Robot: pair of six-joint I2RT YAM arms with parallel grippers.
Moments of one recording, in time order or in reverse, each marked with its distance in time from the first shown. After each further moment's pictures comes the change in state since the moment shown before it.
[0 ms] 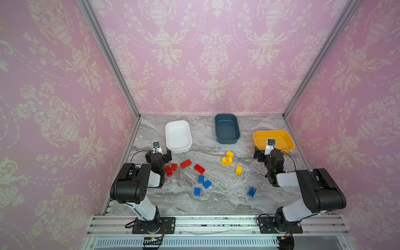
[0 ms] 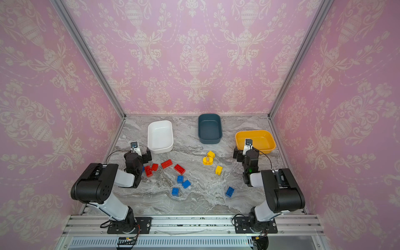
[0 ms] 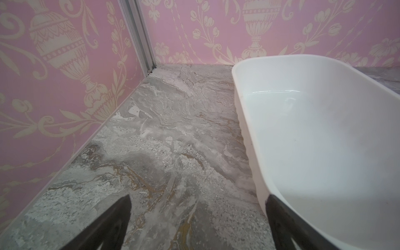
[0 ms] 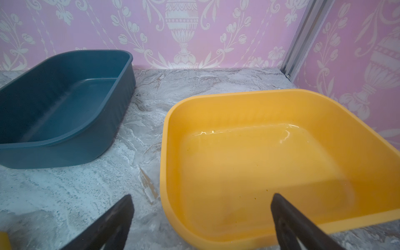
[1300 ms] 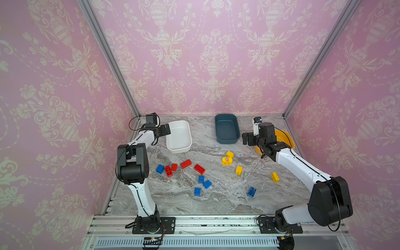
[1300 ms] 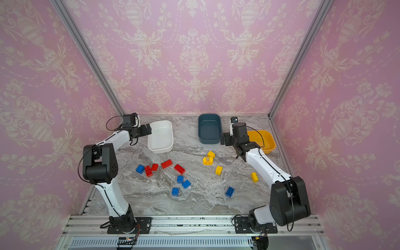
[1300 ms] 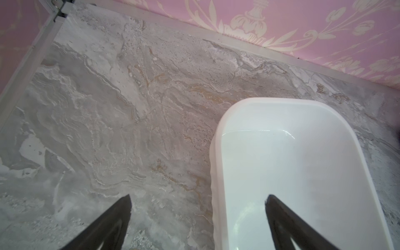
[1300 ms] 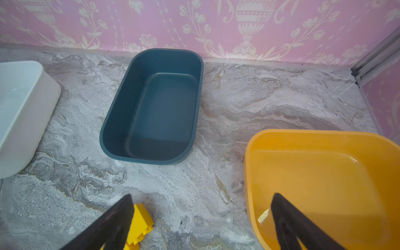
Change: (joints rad) left arm 0.142 0.320 1.088 -1.273 0.399 -0.174; right arm 0.199 -0.101 0.692 -1.110 -0.048 0.079
